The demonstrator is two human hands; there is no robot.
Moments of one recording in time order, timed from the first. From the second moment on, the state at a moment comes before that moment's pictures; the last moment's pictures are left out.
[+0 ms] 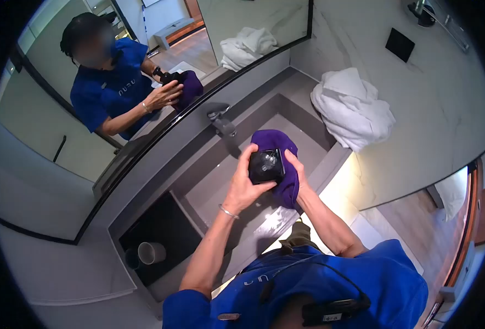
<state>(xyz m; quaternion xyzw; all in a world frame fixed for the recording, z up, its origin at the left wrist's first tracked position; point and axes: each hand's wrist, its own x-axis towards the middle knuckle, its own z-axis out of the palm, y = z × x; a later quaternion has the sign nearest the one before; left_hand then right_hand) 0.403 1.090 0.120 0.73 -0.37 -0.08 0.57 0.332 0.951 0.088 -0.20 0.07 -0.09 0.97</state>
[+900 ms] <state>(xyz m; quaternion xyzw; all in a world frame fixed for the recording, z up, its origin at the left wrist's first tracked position) 0.462 0.907 0.089 0.90 0.01 0.11 0.42 0.610 0.624 -0.019 -0.92 0.29 -0.26 0.10</state>
